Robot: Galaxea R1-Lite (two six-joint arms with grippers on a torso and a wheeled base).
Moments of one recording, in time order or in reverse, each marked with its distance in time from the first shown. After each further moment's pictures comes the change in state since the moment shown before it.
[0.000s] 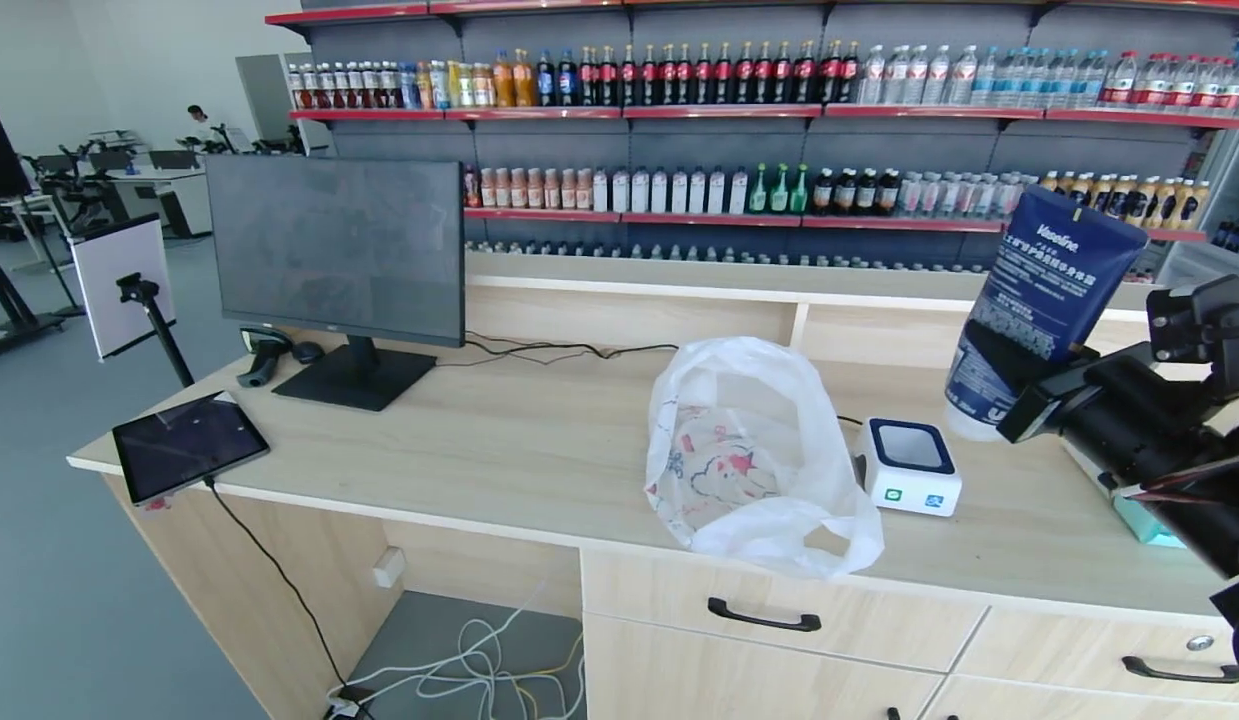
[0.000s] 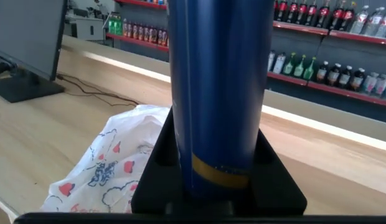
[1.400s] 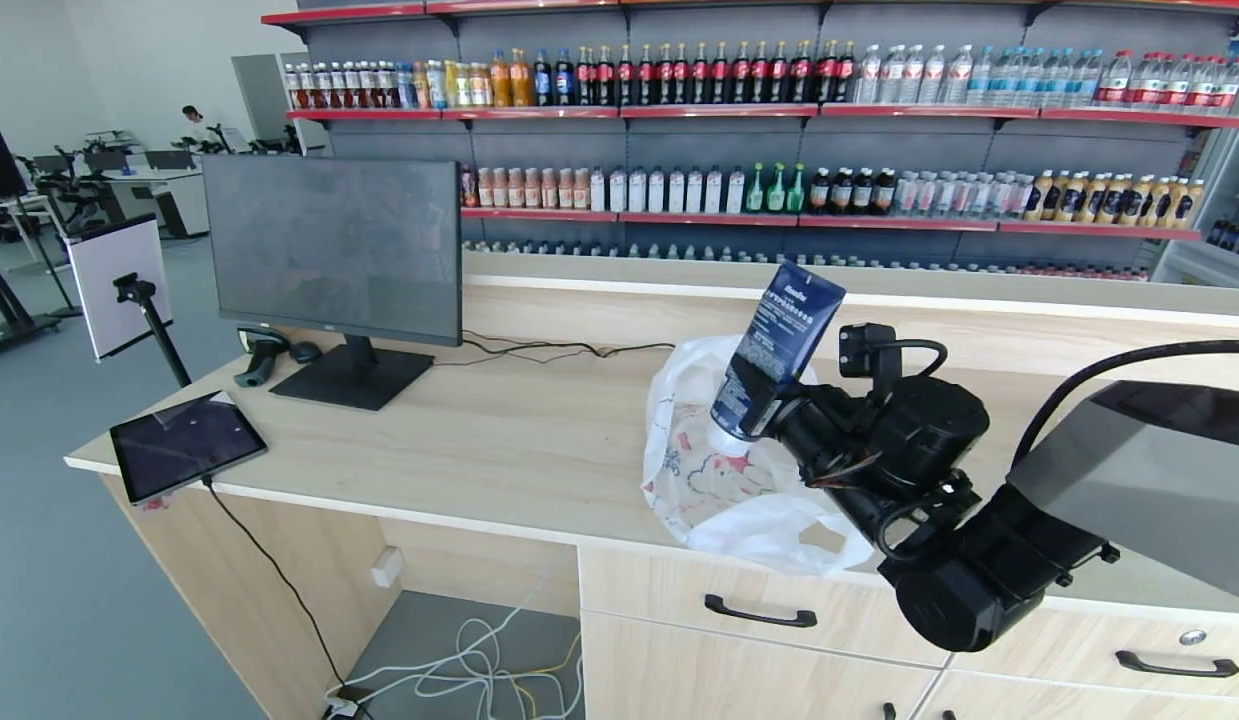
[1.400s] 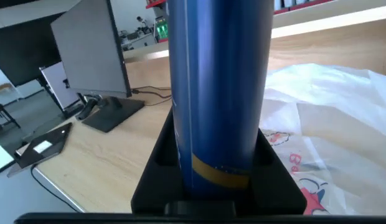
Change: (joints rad) left arm 0.001 0.000 0.000 -0.004 0.000 -0.002; right arm 0.377 0.484 -0.426 0.003 -0.308 0.417
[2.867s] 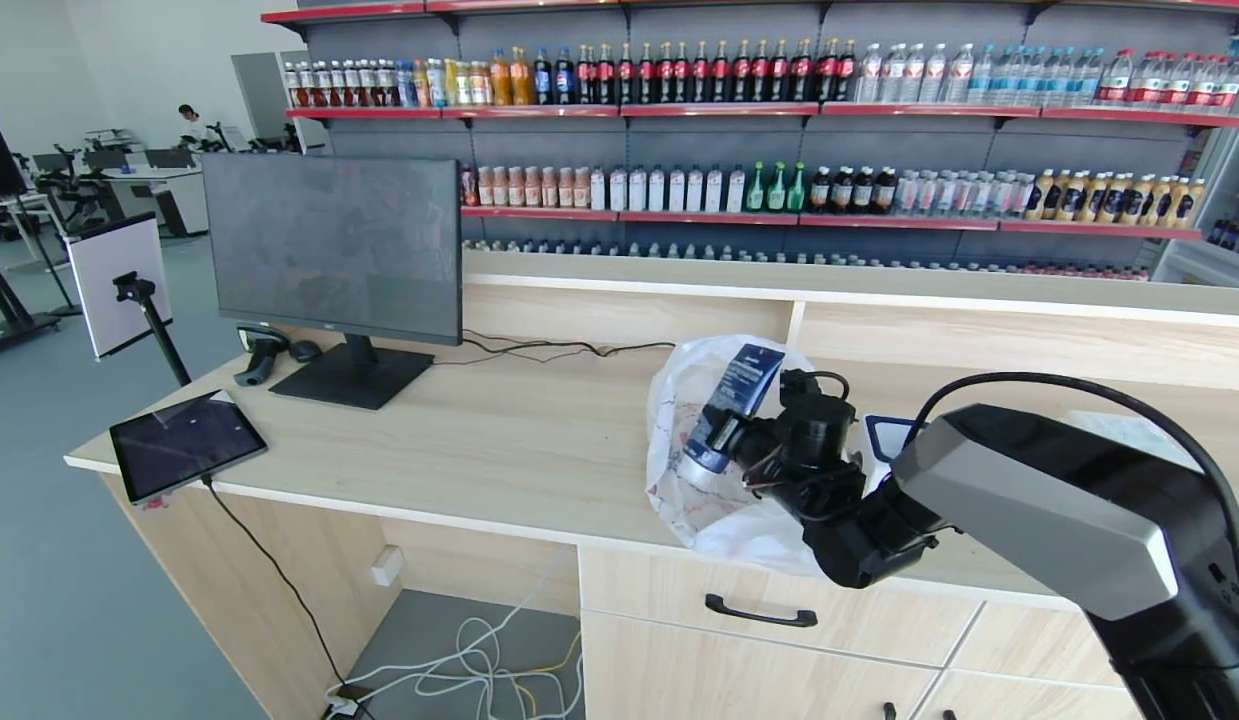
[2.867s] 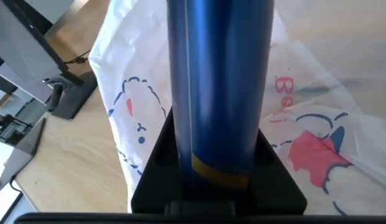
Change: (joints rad) left arm 0.000 0.000 0.000 0.000 0.000 0.002; right arm -0.079 0.320 -0.431 0.403 0.036 0.305
